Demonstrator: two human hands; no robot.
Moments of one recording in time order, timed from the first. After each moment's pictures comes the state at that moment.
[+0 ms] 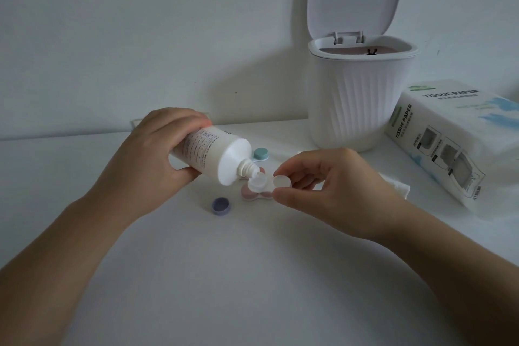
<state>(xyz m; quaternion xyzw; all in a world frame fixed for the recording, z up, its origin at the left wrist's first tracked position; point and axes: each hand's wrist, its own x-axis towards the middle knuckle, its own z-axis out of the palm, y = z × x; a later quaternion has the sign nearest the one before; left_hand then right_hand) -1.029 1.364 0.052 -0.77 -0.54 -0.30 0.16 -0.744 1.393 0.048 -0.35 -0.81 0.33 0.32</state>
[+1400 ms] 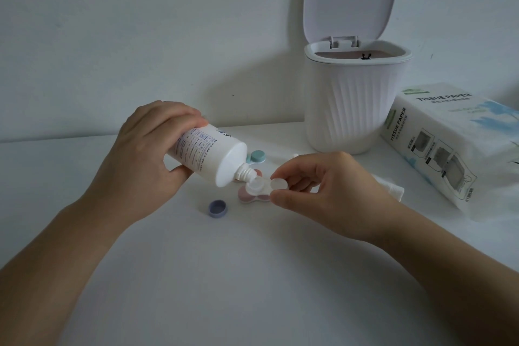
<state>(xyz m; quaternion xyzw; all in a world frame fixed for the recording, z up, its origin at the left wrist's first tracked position) -1.029 1.367 0.053 -0.77 -0.51 -0.31 0.22 -0.744 1.395 0.046 -0.36 -0.81 0.34 0.32</state>
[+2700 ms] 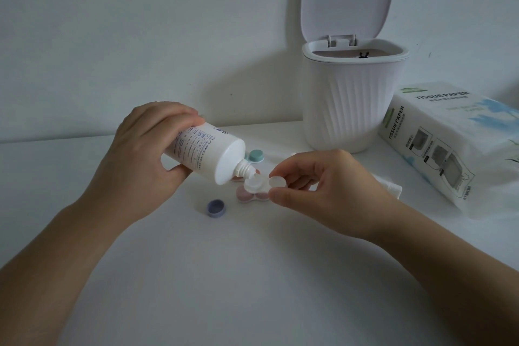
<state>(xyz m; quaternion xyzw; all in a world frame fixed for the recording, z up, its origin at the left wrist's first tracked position) -1.028 1.367 0.052 -0.77 -0.50 -0.32 0.22 -0.743 1.395 0.047 -0.36 -0.81 0.33 0.32</state>
